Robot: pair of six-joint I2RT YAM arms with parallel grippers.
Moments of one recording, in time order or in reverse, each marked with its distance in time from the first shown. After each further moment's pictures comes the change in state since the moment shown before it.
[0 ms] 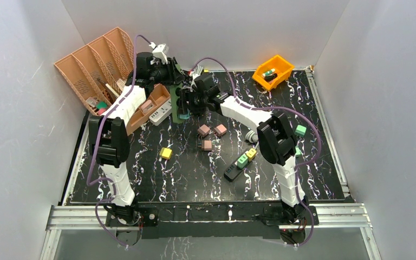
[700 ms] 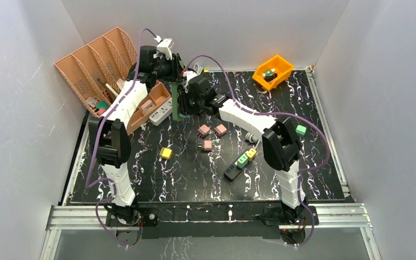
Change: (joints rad) left arm -0.027 0.005 0.116 -0.142 -0.047 0.106; right arm 0.066 -0.067 -0.005 -0.022 0.147 -0.087
